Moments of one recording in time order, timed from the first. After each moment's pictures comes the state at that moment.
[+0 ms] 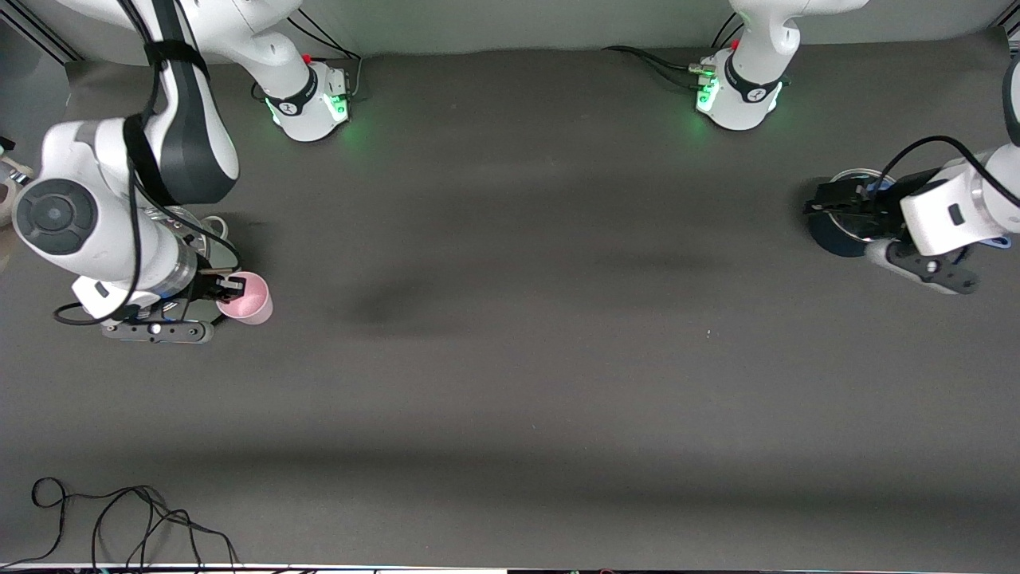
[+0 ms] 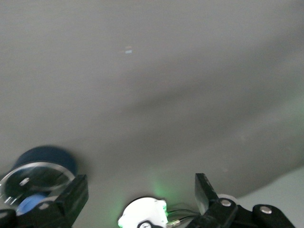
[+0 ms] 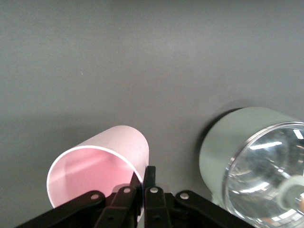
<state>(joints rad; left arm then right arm) -0.01 0.11 0.00 -1.59 -0.16 1.39 0.24 0.53 0.18 -0.43 -1.85 -0.05 1.90 0.19</state>
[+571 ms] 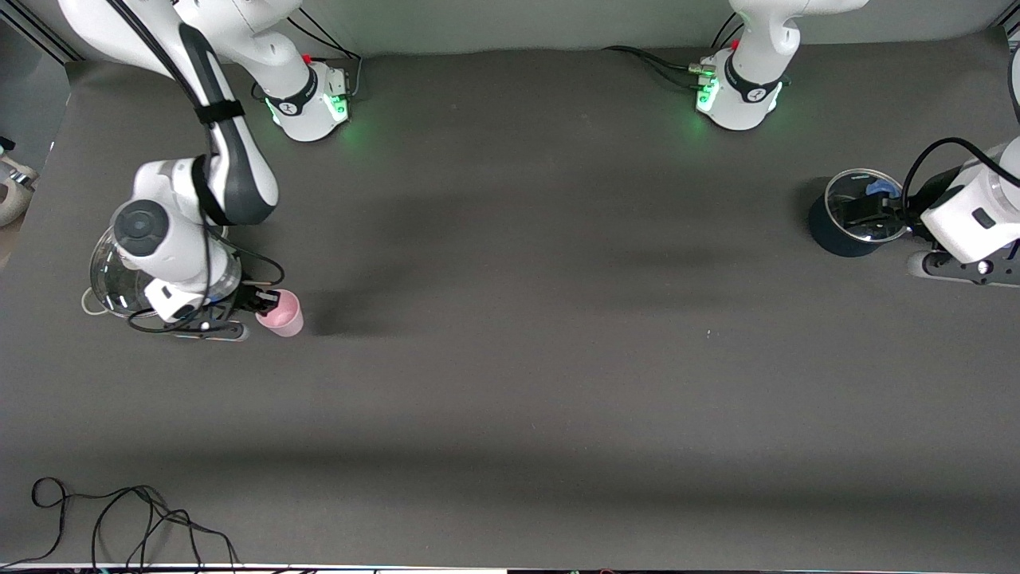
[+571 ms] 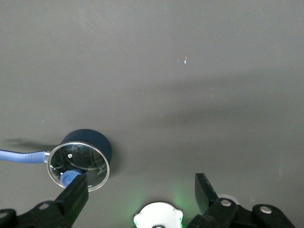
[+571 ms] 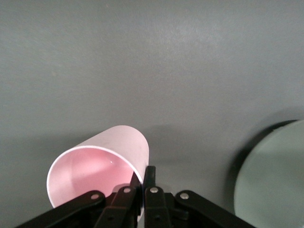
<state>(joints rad) -0.01 0.09 -0.02 -1.58 -0.02 1.45 0.05 0.54 0.22 -0.45 -2.22 -0.02 2.42 0.19</state>
